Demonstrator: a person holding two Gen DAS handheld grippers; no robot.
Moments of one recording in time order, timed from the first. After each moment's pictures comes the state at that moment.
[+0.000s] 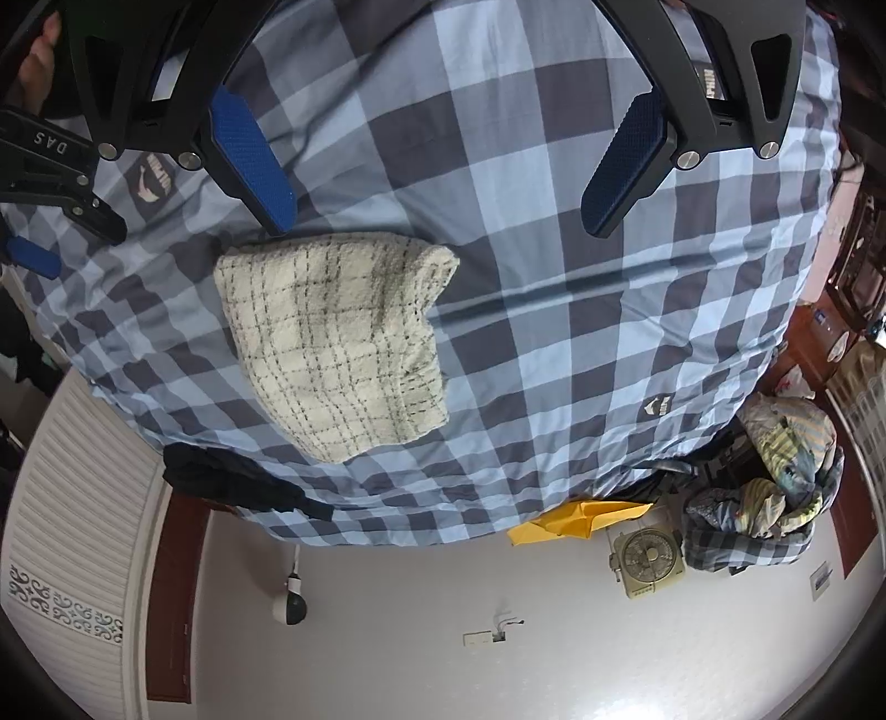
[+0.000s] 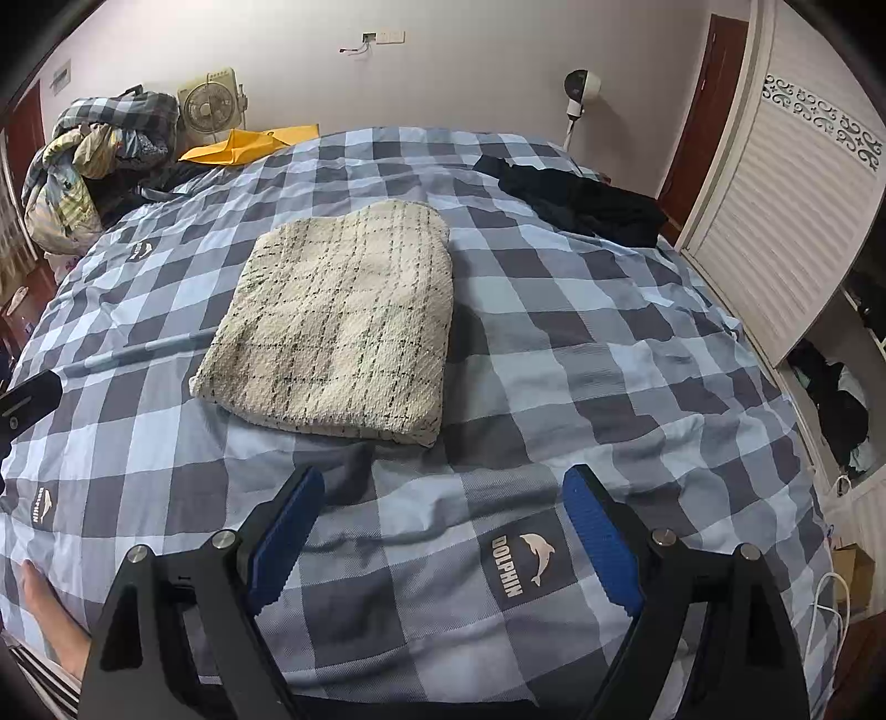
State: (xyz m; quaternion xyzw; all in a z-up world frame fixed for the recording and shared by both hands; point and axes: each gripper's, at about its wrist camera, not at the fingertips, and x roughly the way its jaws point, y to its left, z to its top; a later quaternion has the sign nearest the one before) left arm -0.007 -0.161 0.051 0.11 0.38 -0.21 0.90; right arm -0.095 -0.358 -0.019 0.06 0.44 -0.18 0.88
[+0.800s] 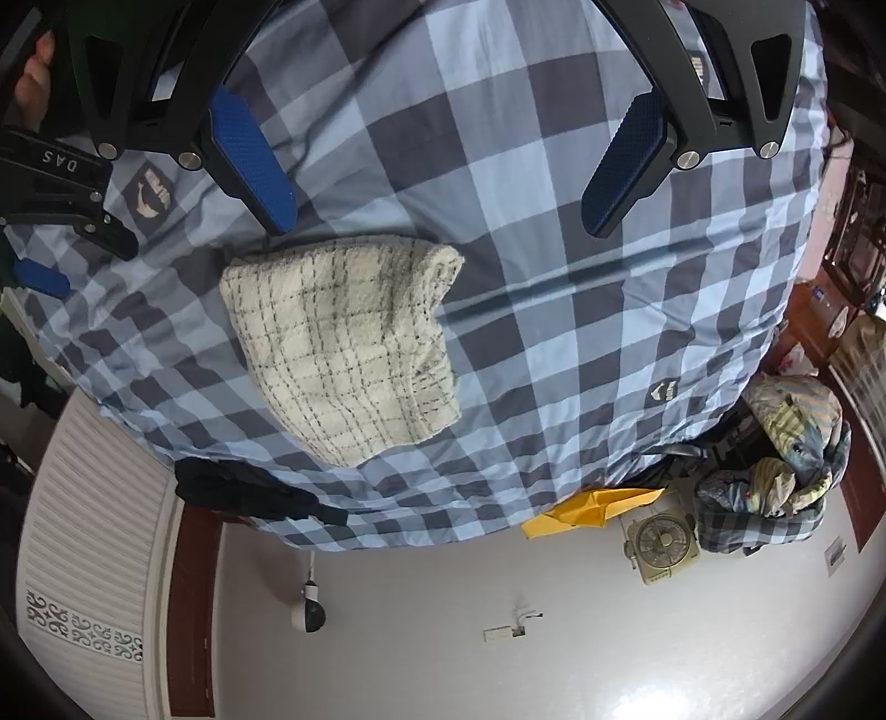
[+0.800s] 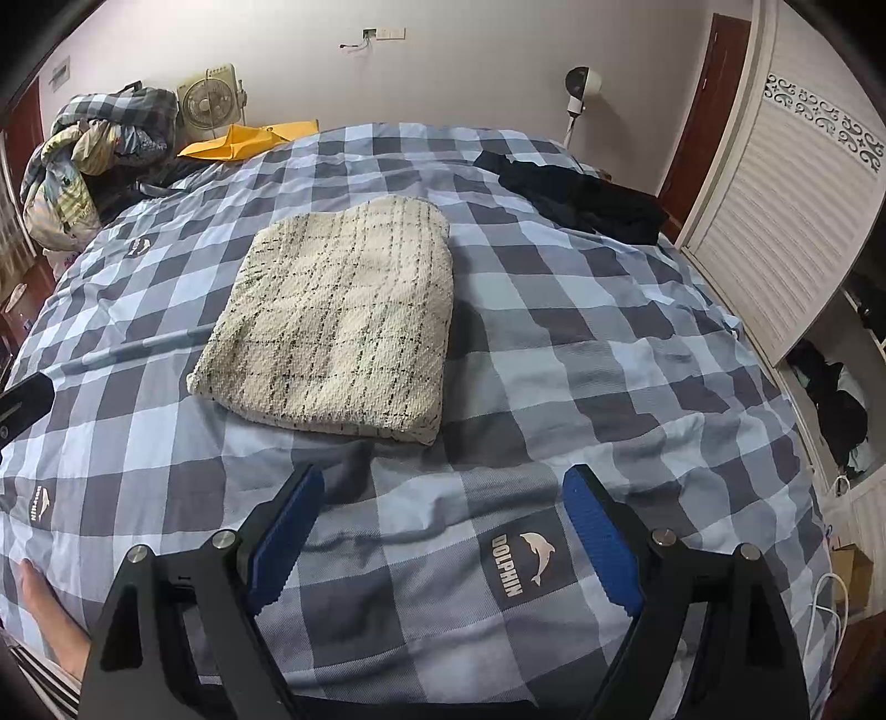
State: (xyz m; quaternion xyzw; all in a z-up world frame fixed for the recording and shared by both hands) left arm -0.013 -0.166 0.053 0.13 0.37 -0.22 0.89; right arm -0.095 -0.357 -0.020 0.06 0.44 -0.18 0.88
